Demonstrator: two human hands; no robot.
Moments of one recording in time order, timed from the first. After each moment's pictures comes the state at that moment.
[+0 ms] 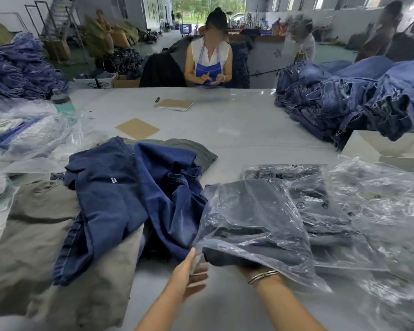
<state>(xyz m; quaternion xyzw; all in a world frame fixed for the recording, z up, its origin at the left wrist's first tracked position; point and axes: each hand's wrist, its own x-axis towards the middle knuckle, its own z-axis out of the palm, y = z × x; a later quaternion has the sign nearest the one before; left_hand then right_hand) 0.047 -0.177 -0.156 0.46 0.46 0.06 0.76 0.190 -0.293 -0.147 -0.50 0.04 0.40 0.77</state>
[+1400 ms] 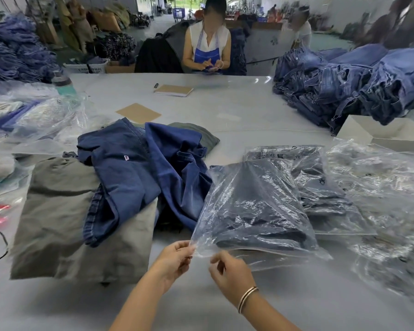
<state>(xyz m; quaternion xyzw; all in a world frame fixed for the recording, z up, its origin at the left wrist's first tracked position) -0.024 -0.166 -0.147 0.47 0.45 0.06 0.76 0.069 -0.311 -0.168 -0.83 -0.43 0.11 0.33</state>
